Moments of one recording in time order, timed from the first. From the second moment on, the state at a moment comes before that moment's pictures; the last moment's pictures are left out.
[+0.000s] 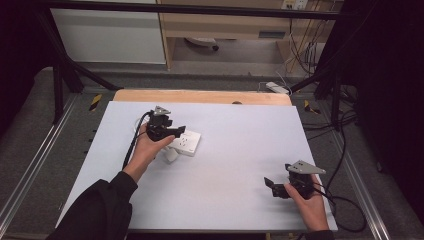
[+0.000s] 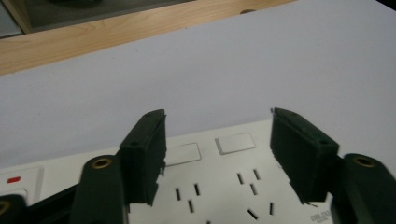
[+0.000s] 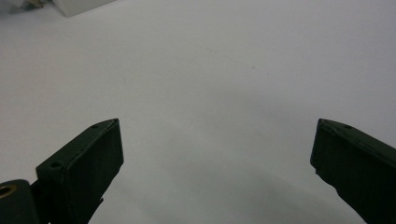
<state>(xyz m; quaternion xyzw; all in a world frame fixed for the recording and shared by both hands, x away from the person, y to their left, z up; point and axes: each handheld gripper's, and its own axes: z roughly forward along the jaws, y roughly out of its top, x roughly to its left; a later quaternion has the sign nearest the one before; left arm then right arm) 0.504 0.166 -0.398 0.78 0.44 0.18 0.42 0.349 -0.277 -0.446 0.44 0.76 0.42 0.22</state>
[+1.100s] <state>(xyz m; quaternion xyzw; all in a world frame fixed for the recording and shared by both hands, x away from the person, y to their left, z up) 0.415 0.224 -0.369 0.75 0.43 0.18 0.47 0.349 -0.277 -0.447 0.44 0.76 0.42 0.22</state>
